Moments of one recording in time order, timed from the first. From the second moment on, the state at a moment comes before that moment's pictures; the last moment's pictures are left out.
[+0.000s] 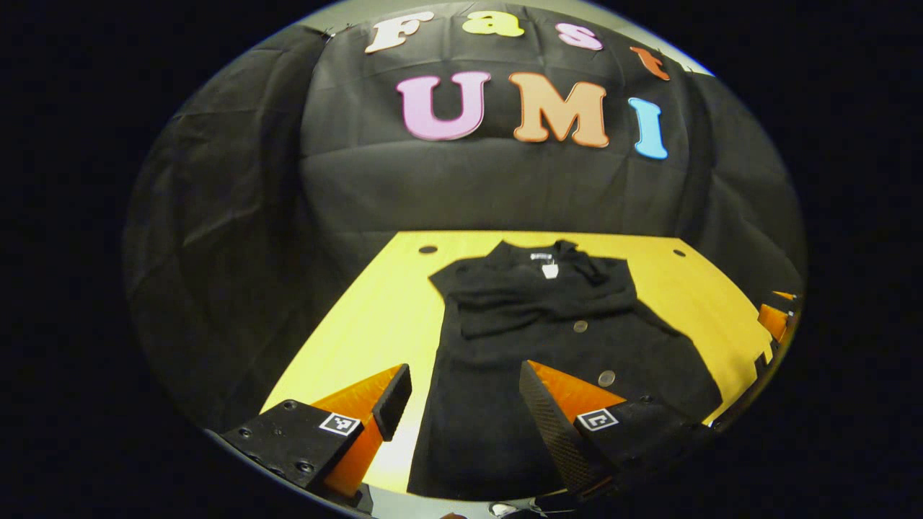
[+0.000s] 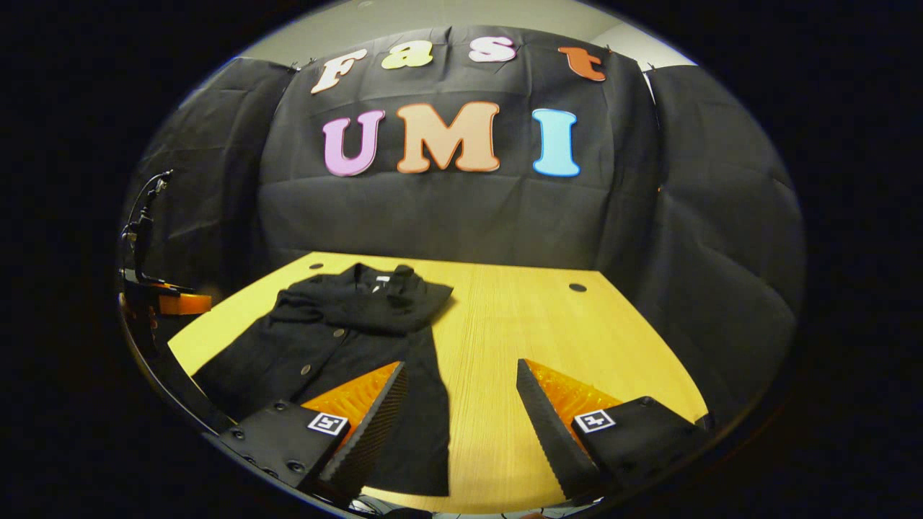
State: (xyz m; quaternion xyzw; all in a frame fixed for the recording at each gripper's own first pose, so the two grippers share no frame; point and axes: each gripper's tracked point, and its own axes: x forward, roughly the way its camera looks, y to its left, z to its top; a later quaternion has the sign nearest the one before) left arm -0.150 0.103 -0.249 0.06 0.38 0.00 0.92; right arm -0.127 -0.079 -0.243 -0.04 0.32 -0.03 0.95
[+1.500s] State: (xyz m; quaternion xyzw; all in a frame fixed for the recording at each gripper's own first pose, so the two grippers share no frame) left arm -0.256 0.103 -0.342 -0.02 0.48 -0.01 0.87; right arm -0.216 -0.025 -0.377 0.01 0.51 0.02 0.86
